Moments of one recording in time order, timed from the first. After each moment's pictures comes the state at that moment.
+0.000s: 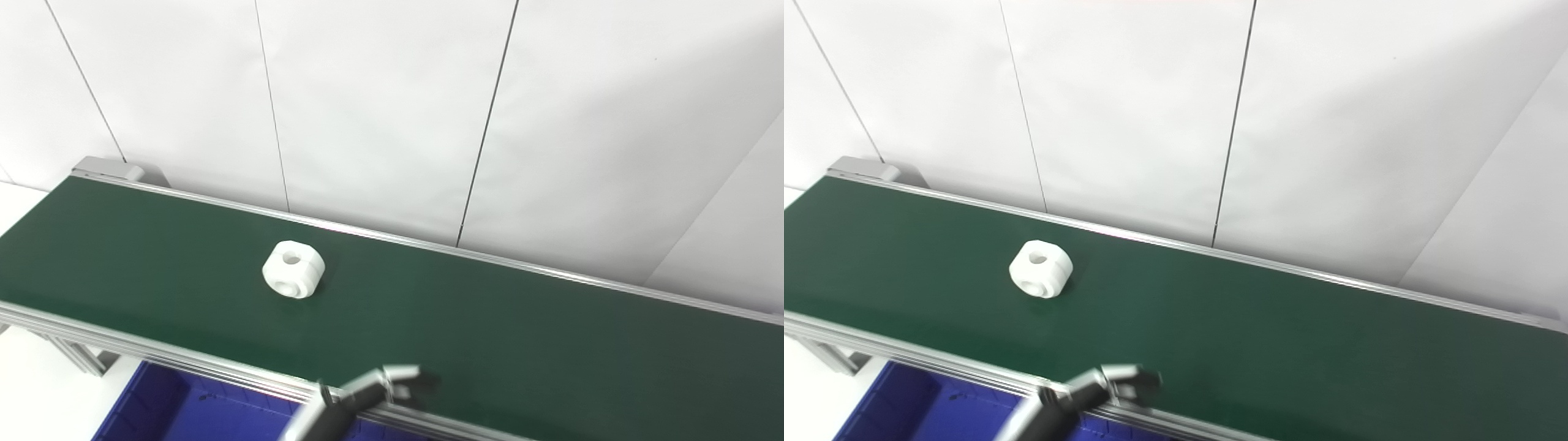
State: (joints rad) left arm 0.36 0.13 -0.28 -0.47 0.20 -0.38 -0.15; right arm 0.48 -0.12 0.45 0.04 -0.12 -0.41 -0.18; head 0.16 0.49
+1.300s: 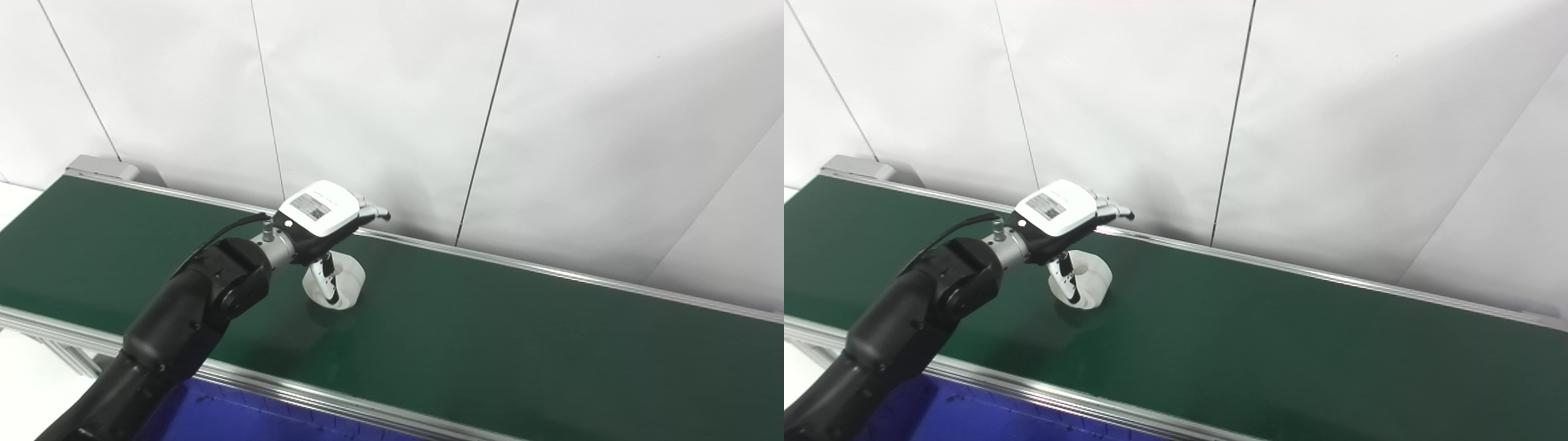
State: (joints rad) left arm -0.41 0.45 -0.28 0.01 1.03 -0.15 -0.43; right arm 0.48 -0.10 0.45 0.06 -0.11 -0.41 -0.17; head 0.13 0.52
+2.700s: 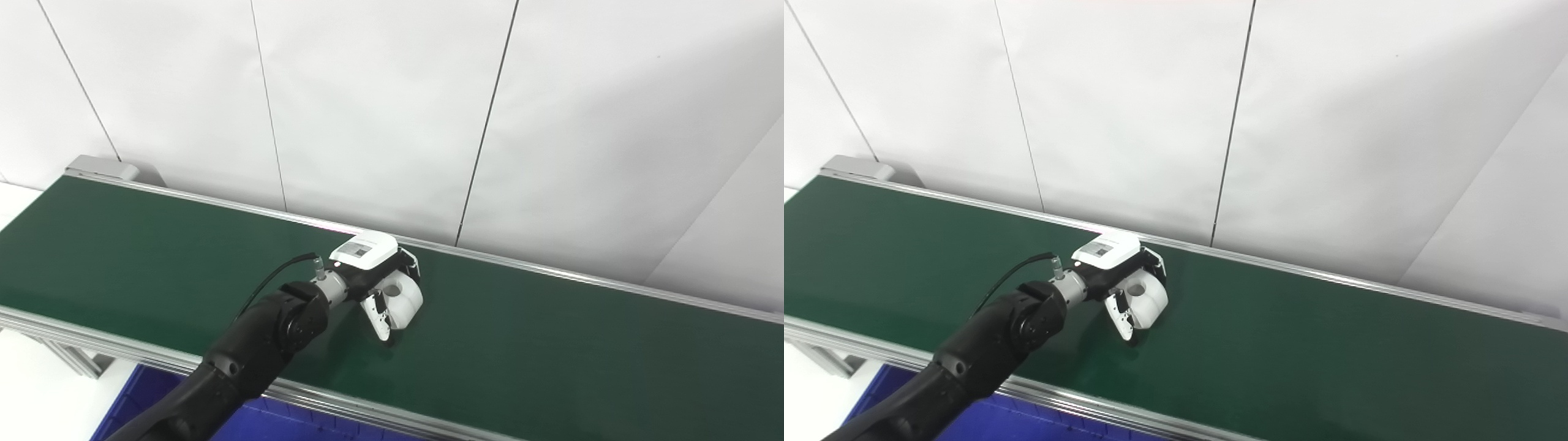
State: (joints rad) left arm -0.47 0.28 -0.42 0.39 0.82 -0.15 -0.14; right arm 0.50 -0.07 0.46 0.04 -0.11 -0.41 -0.16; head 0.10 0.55
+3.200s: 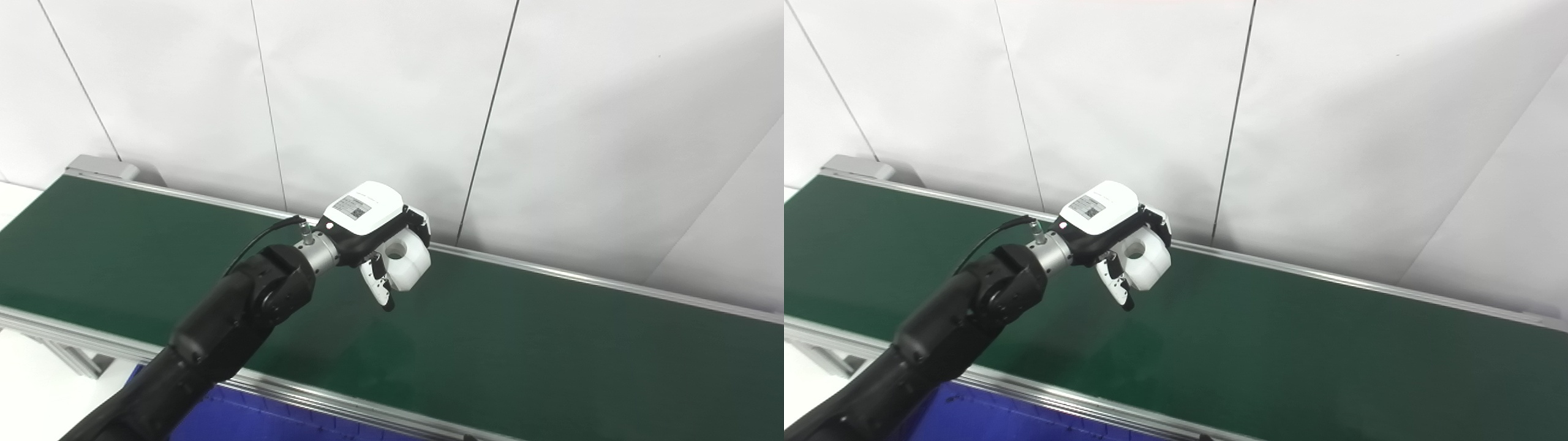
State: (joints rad) left arm -0.44 0.38 -0.37 -0.04 0.78 -0.14 -0.26; right arm 0.49 -0.07 0.45 0.03 -0.09 -0.41 -0.12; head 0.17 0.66
